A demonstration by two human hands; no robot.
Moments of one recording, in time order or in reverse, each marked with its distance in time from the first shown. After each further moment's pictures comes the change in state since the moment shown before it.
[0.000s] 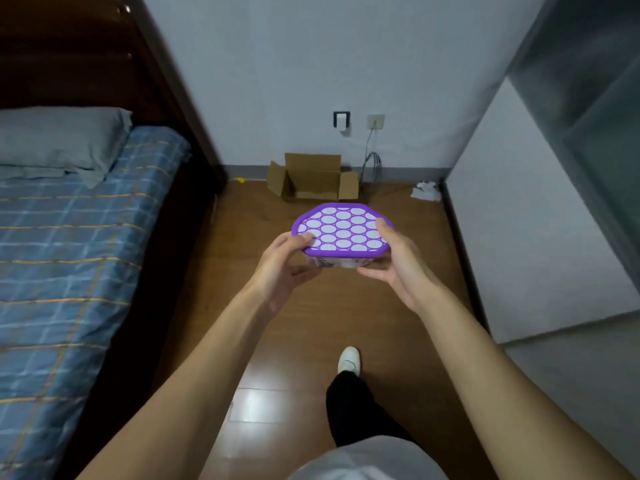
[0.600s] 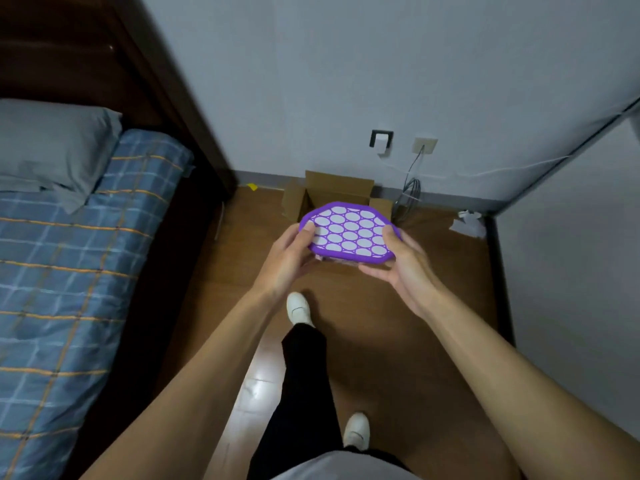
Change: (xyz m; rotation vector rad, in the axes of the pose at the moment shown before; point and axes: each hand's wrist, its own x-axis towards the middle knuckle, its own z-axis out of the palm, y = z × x) left_hand 0.344 0.153 -0.036 0.156 0.097 0.052; right_hand 0.358 -0.125 0.098 -0.019 -0.013 0.123
